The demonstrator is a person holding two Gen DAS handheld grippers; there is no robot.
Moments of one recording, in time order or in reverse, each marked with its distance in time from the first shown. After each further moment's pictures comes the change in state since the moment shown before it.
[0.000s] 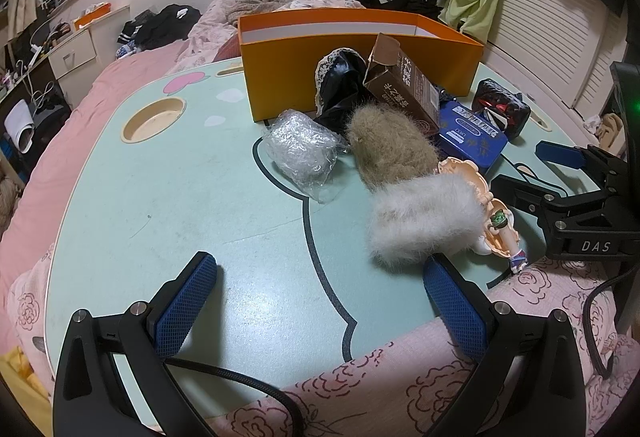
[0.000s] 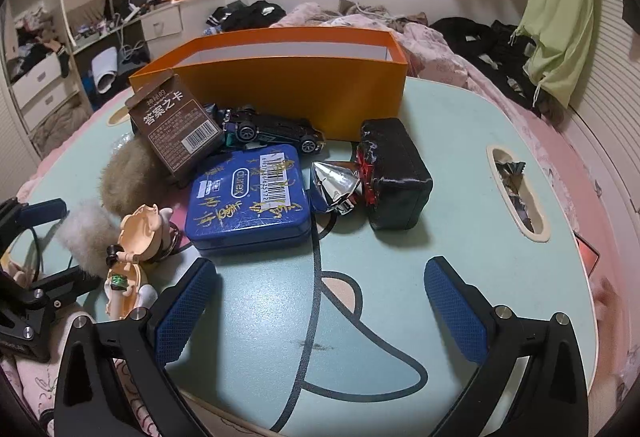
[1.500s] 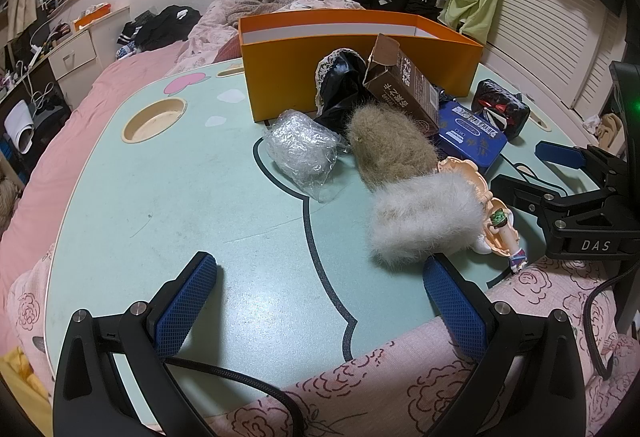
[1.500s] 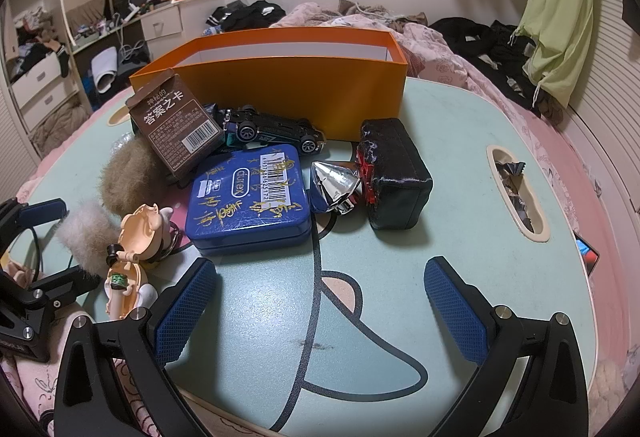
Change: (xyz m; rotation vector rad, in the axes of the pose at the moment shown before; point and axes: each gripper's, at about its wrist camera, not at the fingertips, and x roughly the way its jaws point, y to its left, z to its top) left arm -0.001 0.000 0.000 -0.001 -0.001 0.000; right arm -0.001 -0.002 0.000 -0.001 0.000 0.000
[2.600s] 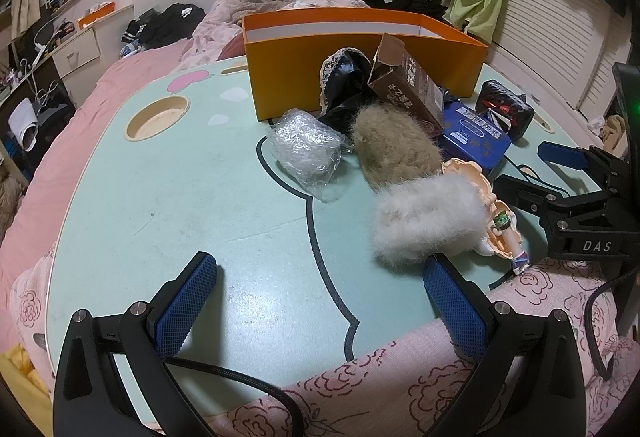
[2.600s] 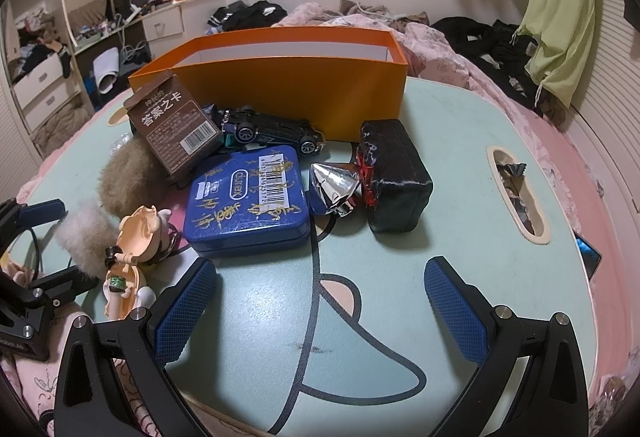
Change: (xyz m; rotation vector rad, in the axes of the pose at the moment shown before) left arm -0.002 0.001 0.003 -0.005 0.007 0.015; right arm 0.002 0.010 0.004 0.001 0.004 0.001
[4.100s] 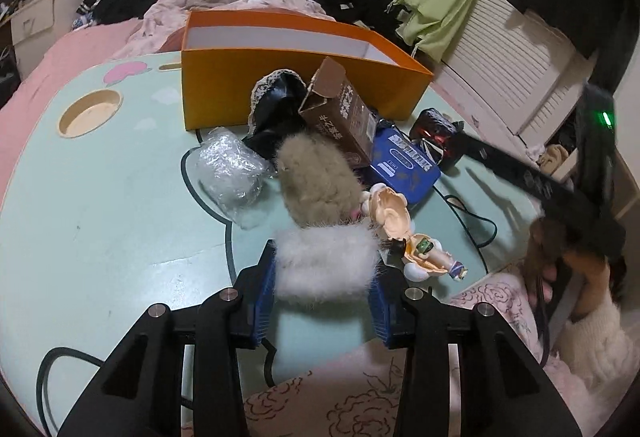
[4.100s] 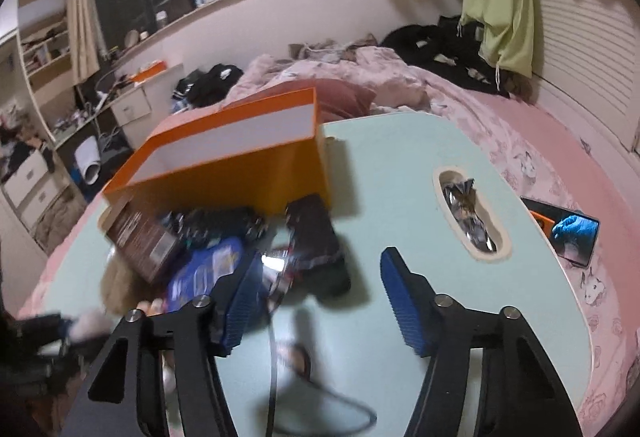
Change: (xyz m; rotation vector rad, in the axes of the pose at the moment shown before) left arm -0.002 -0.010 0.017 -0.064 0.008 -0.281; right arm -0.014 -0.062 0.025 0.269 -0.155 0.002
